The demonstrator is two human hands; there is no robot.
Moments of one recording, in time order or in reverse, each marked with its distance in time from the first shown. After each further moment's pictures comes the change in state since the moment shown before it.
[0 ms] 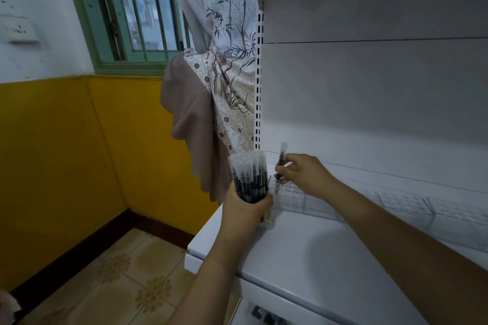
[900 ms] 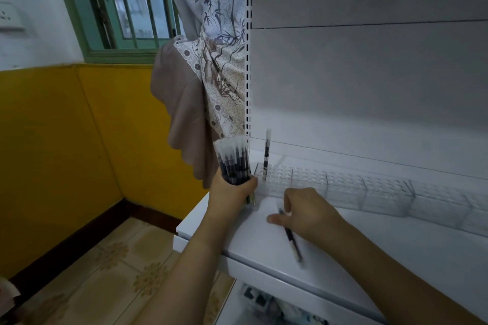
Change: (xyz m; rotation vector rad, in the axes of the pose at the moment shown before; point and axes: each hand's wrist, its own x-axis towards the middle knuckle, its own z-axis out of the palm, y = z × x) left_hand 0.003 -0.006 0.002 0.008 0.070 -0.061; right_hand -0.104 -0.010 0.014 -0.432 -0.199 0.155
